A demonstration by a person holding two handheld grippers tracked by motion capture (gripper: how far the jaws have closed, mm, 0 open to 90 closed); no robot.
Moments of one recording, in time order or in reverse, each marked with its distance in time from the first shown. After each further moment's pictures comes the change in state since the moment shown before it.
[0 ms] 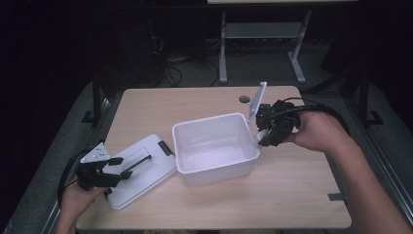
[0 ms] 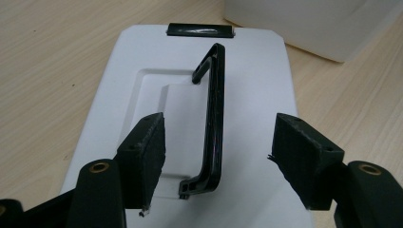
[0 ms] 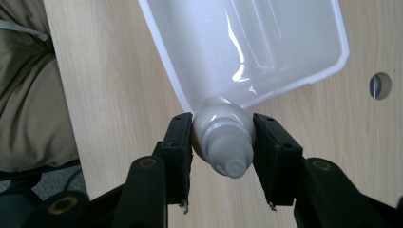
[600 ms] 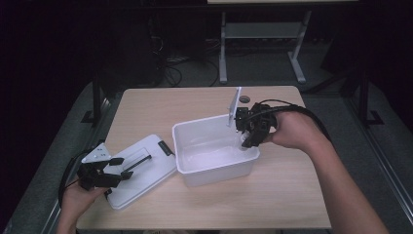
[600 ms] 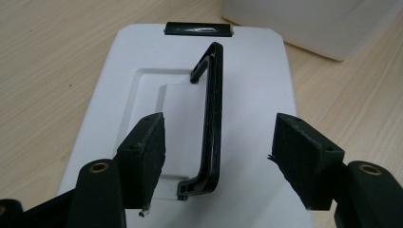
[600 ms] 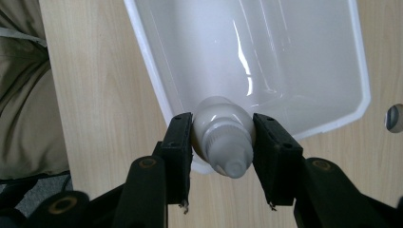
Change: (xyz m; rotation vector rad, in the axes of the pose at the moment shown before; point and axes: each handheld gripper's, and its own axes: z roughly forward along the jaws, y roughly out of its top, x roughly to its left) left arm -0.001 0.000 0.002 0.009 -0.003 0.009; right arm -0.006 0.036 0.033 0.019 0.040 -0.059
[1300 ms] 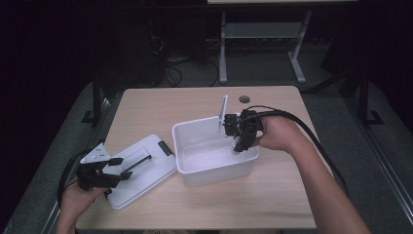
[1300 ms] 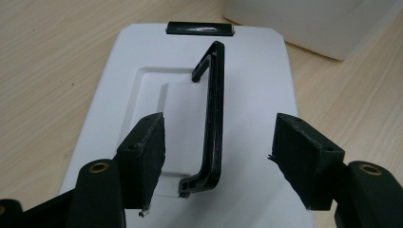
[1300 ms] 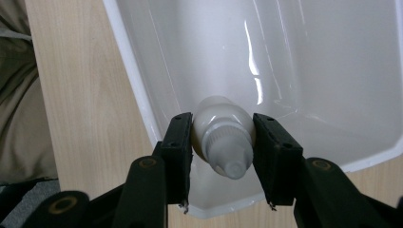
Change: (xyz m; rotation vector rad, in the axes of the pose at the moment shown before) left arm 0.001 -0.001 -0.002 -0.006 0.003 -0.004; right arm -0.005 0.015 0.036 0.030 0.040 -0.010
